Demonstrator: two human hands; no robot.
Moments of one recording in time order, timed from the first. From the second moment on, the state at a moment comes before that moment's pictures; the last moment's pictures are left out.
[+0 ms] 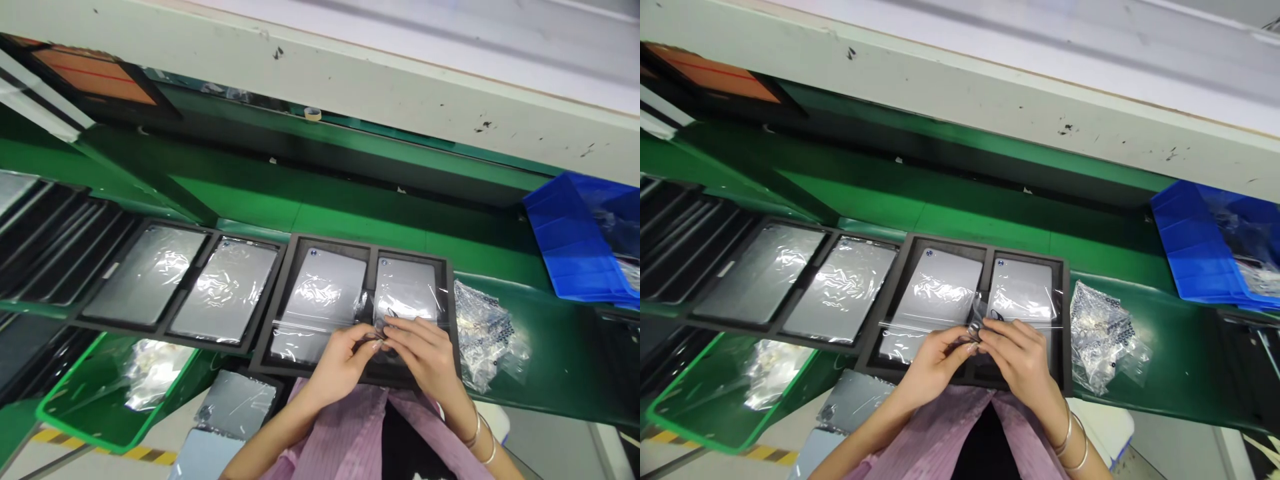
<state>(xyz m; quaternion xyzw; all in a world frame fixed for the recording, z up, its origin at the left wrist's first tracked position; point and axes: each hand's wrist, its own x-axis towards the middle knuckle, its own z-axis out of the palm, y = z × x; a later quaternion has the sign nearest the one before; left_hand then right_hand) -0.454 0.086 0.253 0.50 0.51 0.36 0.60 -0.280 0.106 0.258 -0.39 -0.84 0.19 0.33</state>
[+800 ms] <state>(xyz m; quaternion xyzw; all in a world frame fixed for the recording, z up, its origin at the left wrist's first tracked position) -0.473 0.094 0.238 0.44 0.55 0.34 0.63 -0.258 0.182 0.232 -0.57 -0.64 0.39 0.33</state>
